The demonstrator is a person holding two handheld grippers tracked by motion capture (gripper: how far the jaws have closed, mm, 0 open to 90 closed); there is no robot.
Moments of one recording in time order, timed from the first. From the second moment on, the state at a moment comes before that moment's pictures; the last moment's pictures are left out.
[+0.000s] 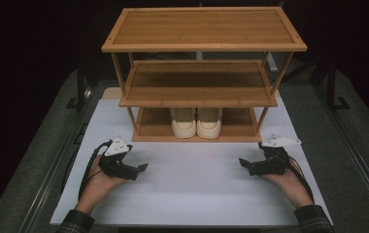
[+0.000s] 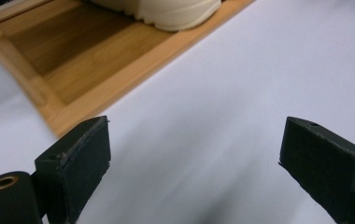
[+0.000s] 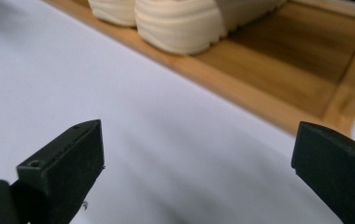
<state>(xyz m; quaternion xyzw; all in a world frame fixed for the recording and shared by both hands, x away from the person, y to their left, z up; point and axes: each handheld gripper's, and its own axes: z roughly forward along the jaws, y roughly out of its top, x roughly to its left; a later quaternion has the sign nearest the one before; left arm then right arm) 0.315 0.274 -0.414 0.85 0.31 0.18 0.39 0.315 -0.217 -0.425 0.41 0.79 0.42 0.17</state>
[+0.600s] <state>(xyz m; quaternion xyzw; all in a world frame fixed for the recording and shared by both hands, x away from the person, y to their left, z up) 0.261 0.345 -0.443 0.85 0.36 0.18 0.35 0.261 -0.281 -0.449 0.46 0.80 0.35 0.19</state>
